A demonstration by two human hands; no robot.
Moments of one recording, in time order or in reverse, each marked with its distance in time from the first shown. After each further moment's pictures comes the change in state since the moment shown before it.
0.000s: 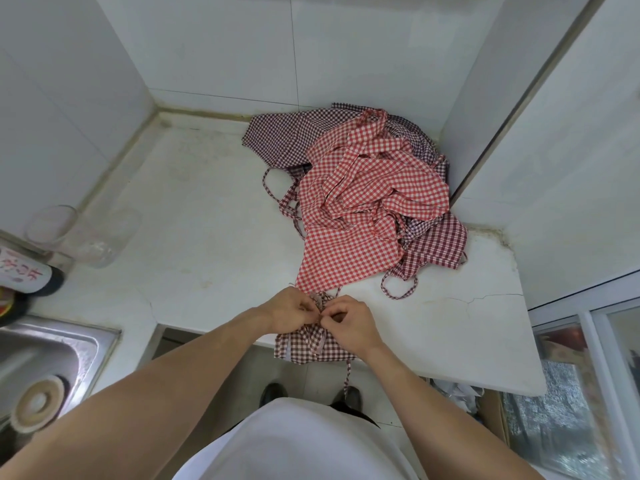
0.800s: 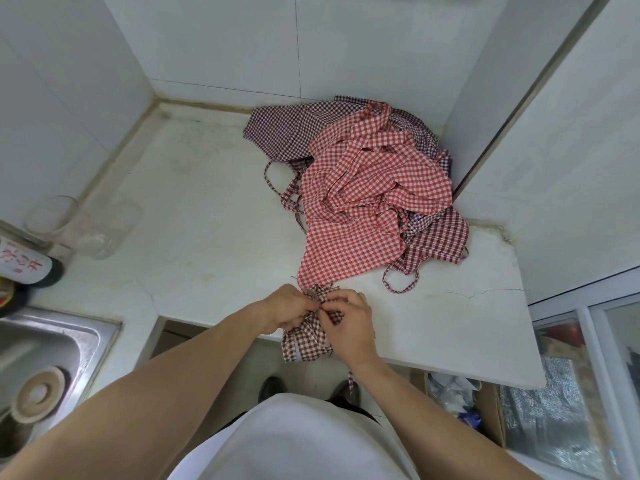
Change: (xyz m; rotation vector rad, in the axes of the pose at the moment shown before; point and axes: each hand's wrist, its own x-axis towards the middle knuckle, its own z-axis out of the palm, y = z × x) left_hand -0.006 0.001 0.002 -0.548 -0.043 -0.327; right_hand -0.022 -0.002 0.024 -0.170 0.319 -0.193
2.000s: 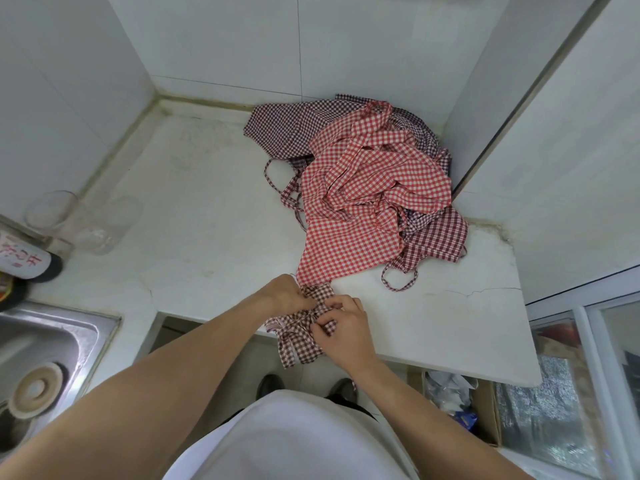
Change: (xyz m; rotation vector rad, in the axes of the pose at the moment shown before) left_hand -0.003 0.010 -0.007 0.482 0.105 0.081; right_hand -0.013 -0.003 -0.008 -0.119 -0.207 -0.013
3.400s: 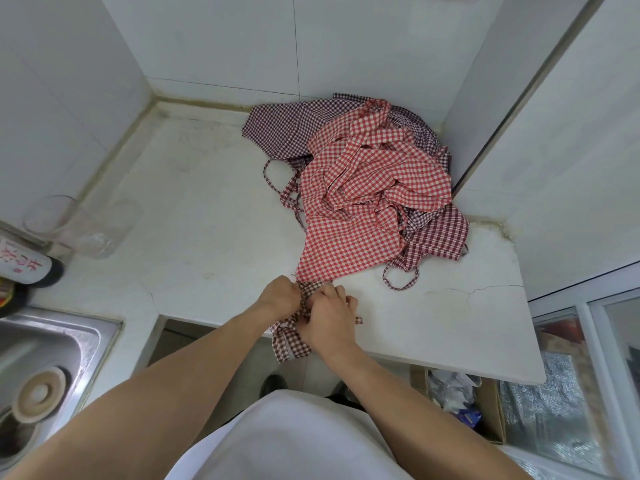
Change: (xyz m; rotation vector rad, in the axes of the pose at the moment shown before) left_hand 0.009 -0.007 0.011 -0.099 0.244 -0.109; right_hand 0.027 -0.043 0.013 -0.414 -0.088 0.057
